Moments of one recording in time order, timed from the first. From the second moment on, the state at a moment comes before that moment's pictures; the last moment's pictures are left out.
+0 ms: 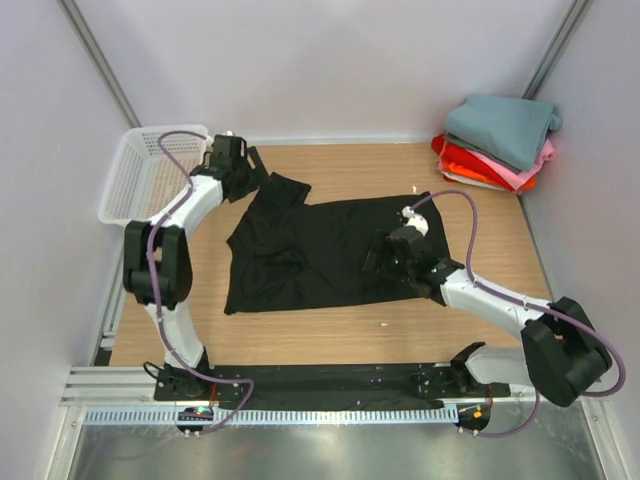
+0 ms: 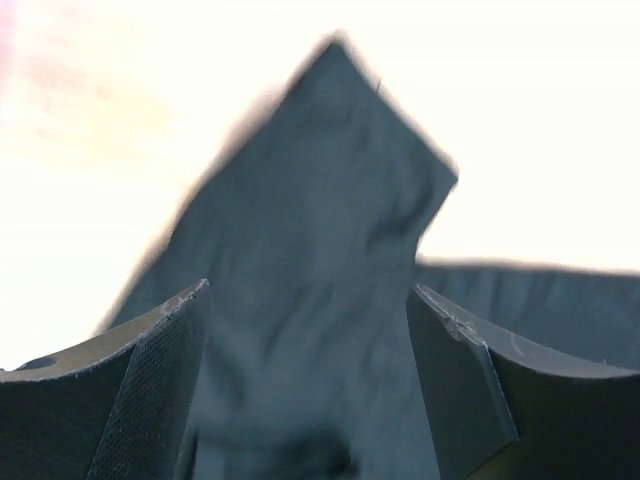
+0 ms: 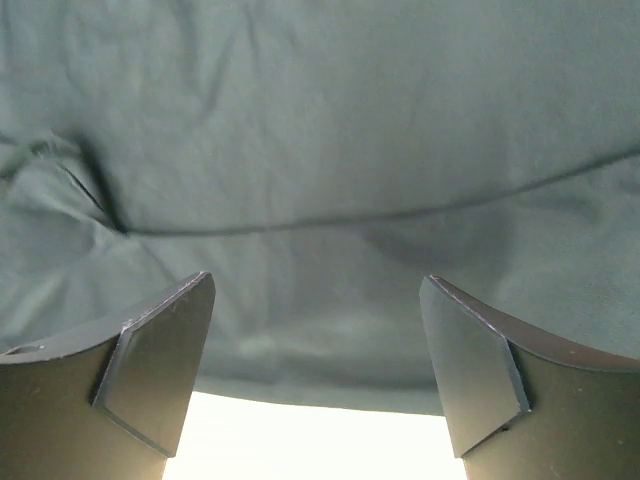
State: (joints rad) left arm -0.20 1.84 1.45 -0.38 -0.02 -0.60; right arm 0.58 1.26 0.63 -0.11 0.17 0.73
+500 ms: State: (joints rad) left arm -0.16 2.57 2.31 -0.49 0.21 -0.42; right arm 0.58 0.88 0.23 0.25 0.12 0.66
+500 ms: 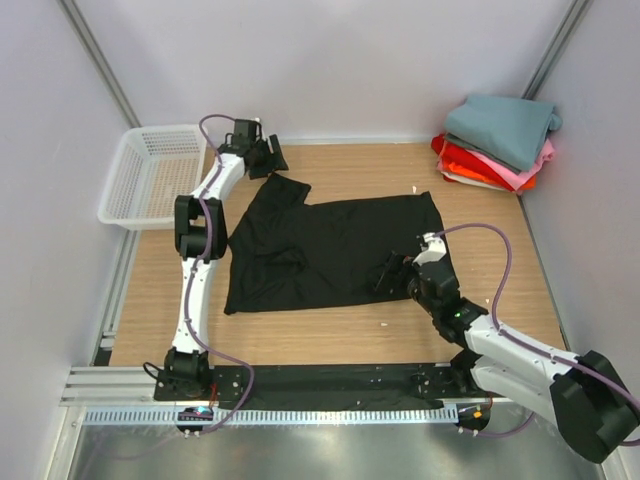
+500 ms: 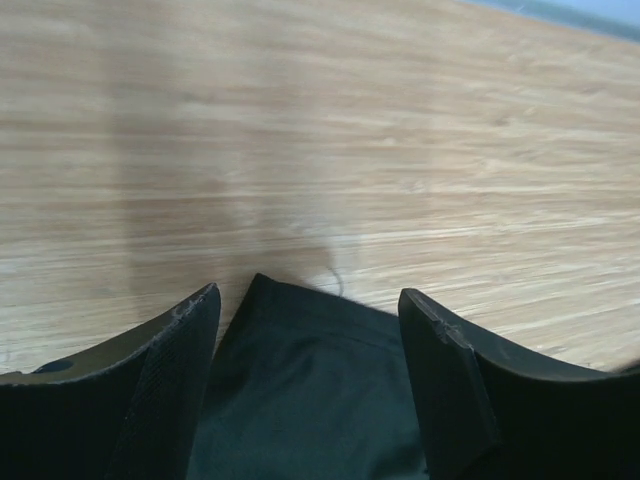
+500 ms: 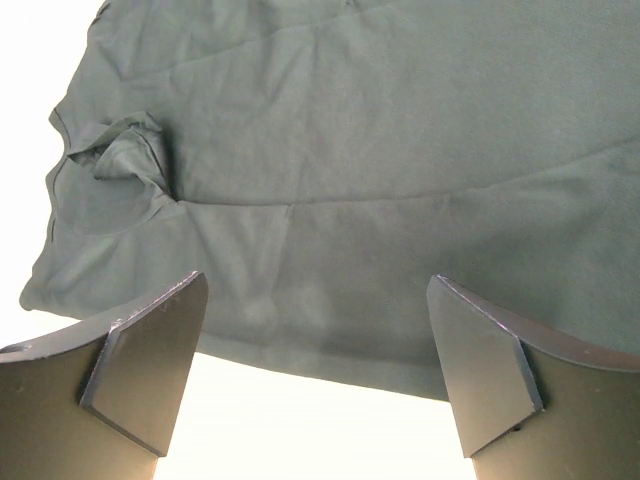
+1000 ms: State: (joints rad) left arm -0.16 2.59 2.29 -0.52 0.24 -0.42; right arm 0.58 1.00 0.23 0.32 0.11 0.66
